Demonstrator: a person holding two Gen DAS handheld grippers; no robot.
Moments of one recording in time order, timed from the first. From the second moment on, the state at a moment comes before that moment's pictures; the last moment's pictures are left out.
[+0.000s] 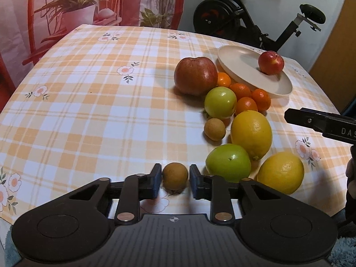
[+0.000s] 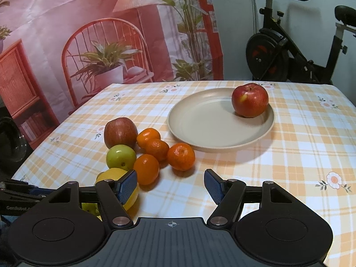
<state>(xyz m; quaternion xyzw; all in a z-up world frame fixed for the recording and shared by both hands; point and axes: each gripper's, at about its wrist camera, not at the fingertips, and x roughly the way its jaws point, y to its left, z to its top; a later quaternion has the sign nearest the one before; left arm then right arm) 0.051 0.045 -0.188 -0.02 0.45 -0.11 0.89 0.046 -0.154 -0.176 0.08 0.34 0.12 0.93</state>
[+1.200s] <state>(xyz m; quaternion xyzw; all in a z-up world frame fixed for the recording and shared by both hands) 0.053 0.060 -0.159 -0.06 0.37 -0.09 0.92 0.115 -0.156 -0.208 0.10 0.38 0.12 0.91</state>
